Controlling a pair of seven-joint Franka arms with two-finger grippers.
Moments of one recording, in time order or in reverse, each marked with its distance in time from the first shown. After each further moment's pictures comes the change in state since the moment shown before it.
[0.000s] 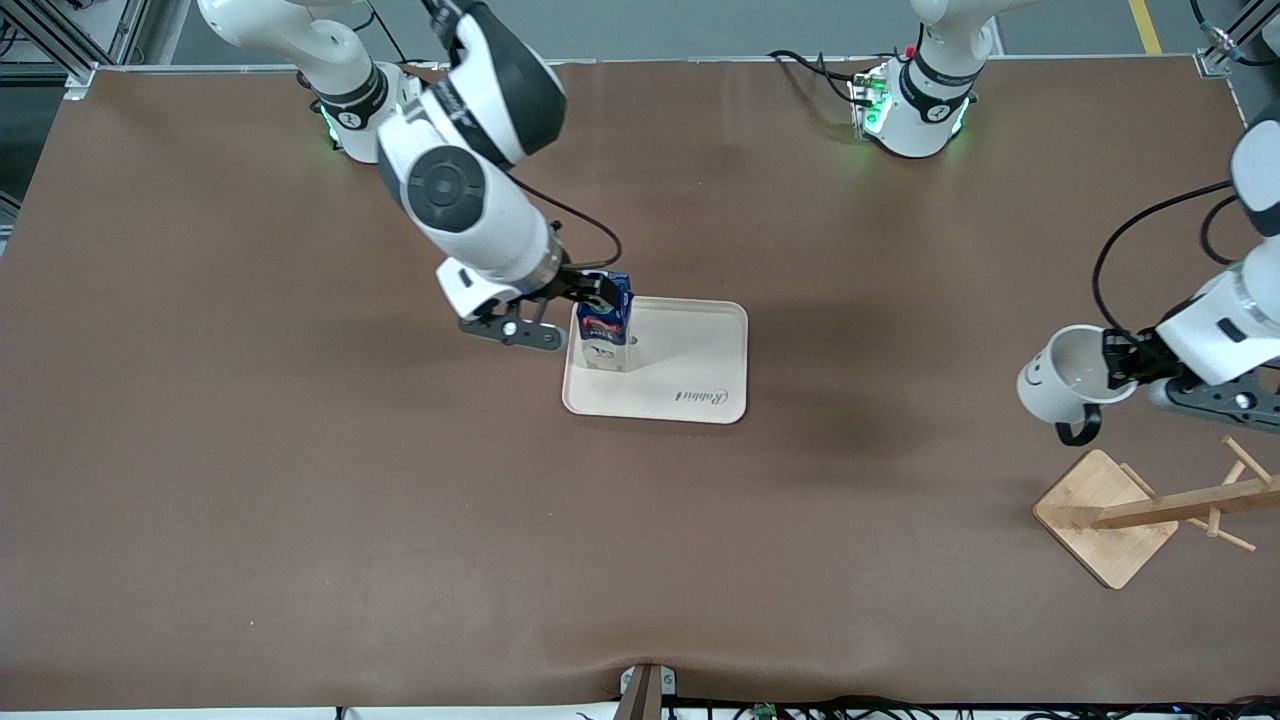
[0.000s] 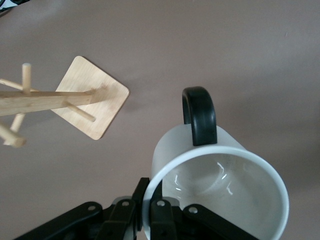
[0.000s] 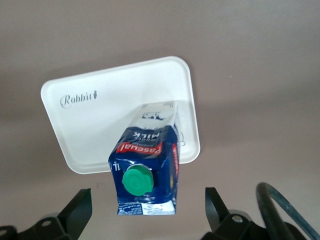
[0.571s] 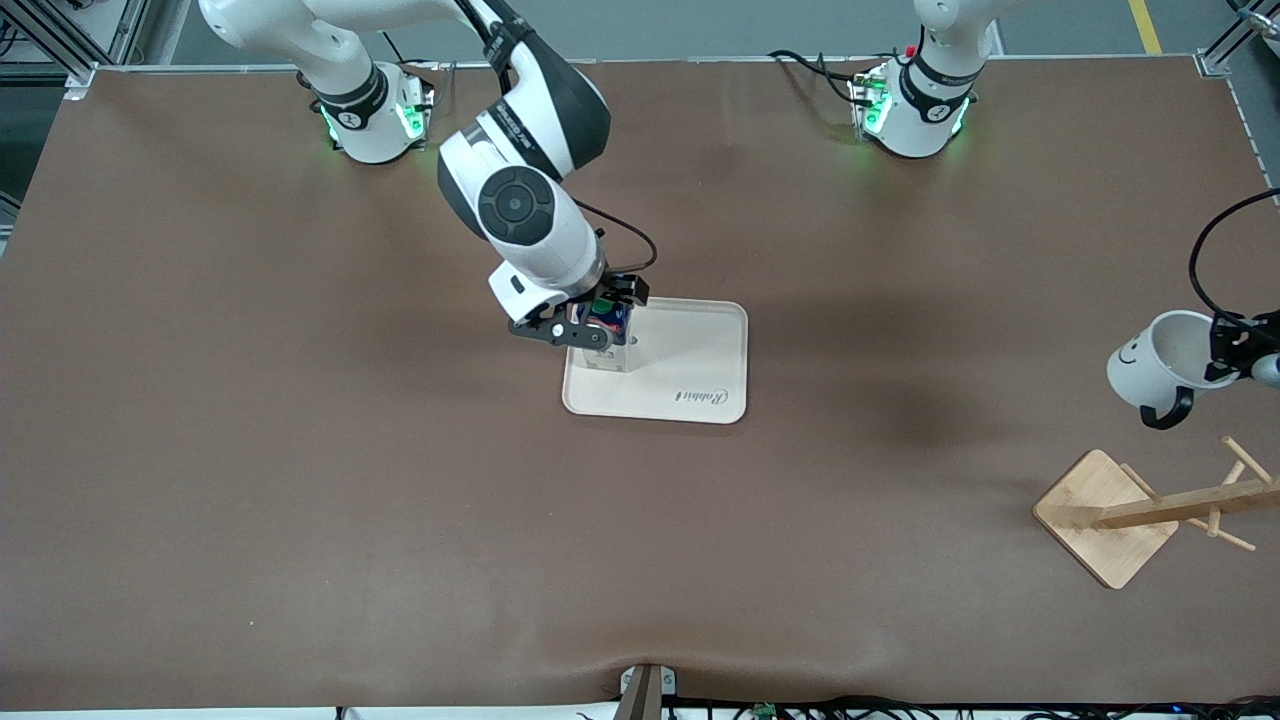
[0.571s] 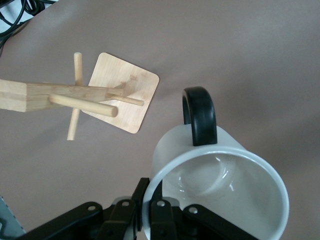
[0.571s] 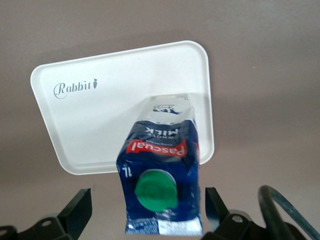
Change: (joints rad) left arm 0.147 0.035 0.005 0.049 0.000 -0.003 0.348; right arm 0.054 0.073 -0.002 0.002 0.000 0.067 0.008
